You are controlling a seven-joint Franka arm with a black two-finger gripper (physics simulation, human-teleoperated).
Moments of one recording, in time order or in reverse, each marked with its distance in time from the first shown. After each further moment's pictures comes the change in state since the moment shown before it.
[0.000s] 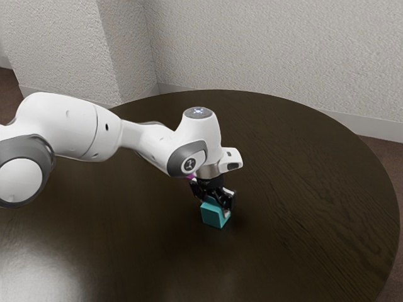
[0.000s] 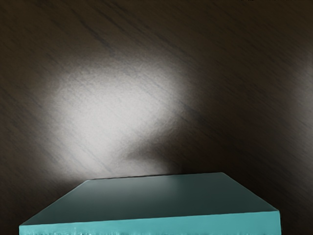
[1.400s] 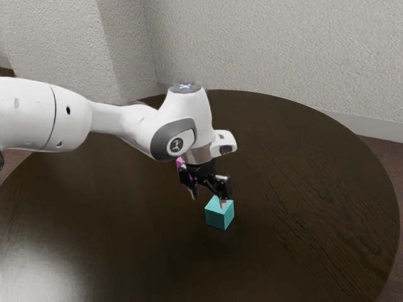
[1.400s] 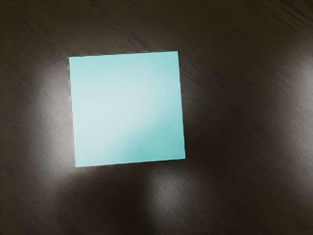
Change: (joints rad) arm -0.116 -0.260 0.090 -0.155 -0.136 -0.098 0.002
